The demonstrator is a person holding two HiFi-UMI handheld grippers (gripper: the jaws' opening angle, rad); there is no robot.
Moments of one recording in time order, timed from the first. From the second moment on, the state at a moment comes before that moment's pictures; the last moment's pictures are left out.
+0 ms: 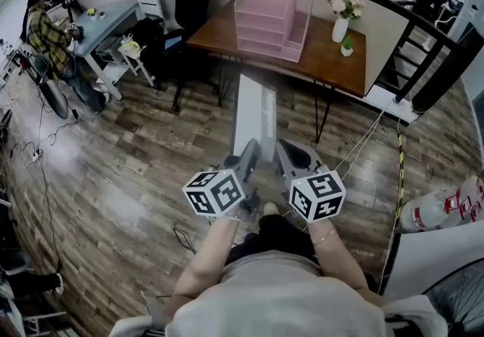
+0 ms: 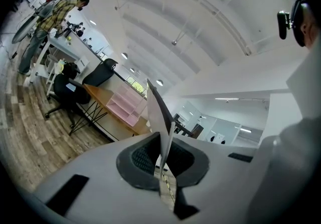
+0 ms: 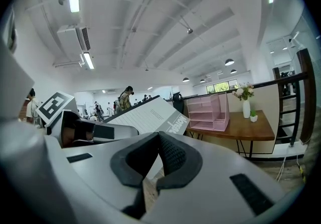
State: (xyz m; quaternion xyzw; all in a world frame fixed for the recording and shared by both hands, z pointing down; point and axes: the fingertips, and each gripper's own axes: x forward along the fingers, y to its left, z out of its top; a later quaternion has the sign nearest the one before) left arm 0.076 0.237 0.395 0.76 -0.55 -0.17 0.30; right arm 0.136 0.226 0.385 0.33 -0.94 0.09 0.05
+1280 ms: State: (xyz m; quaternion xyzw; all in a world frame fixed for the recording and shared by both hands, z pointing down) left arm -0.018 -0.013 0.398 0.73 -0.58 -0.21 0.31; right arm 0.041 -0.042 0.382 0.28 -0.95 0.10 0.03
